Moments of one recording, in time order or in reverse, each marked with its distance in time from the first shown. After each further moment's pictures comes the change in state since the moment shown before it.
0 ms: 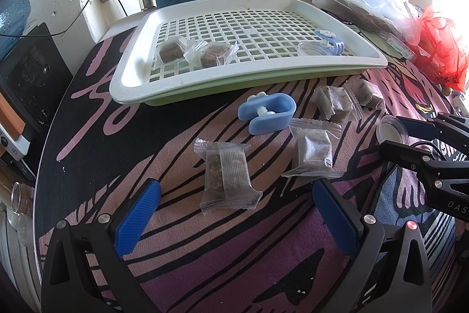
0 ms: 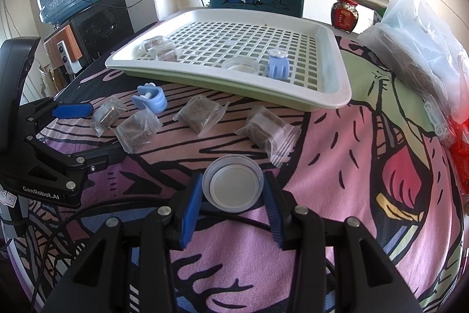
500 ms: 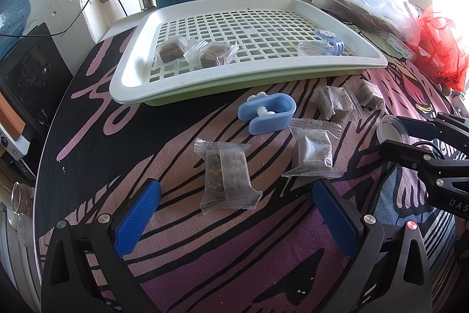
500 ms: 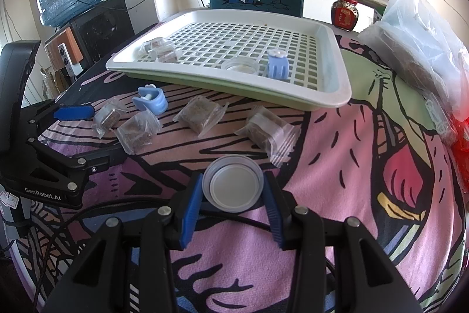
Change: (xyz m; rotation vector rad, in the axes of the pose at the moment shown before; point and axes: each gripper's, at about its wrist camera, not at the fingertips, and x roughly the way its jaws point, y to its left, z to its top) left arm 0.000 0.000 0.000 0.001 0.000 0.000; right arm 0.000 -0.001 0.000 0.010 -0.002 0.012
